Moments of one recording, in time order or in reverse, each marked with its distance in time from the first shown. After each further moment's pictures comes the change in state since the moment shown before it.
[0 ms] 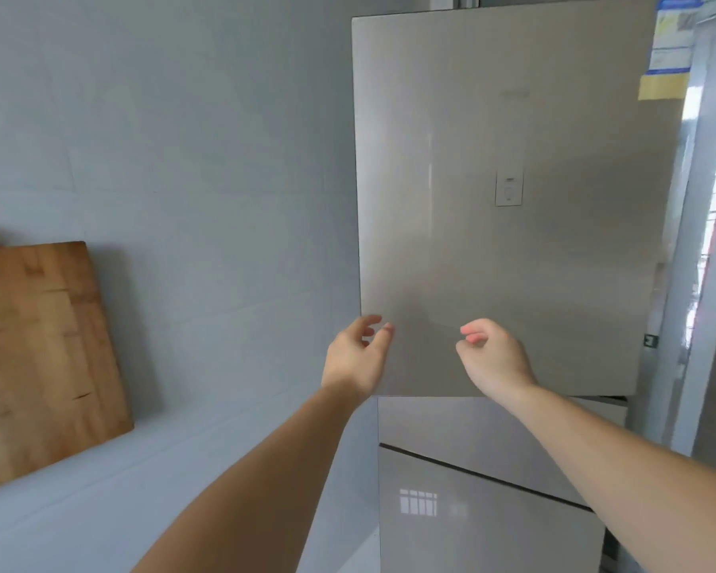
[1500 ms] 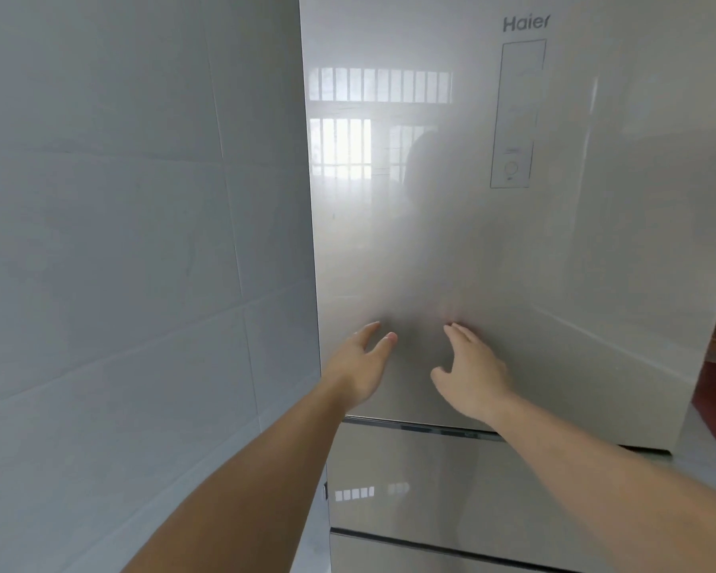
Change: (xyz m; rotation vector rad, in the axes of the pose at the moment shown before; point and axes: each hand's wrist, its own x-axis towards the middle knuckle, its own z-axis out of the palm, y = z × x) left_hand 0.291 -0.095 0.117 0.102 -0.423 0.039; right_hand 0.226 0.076 0.106 -0.626 -0.043 0.023
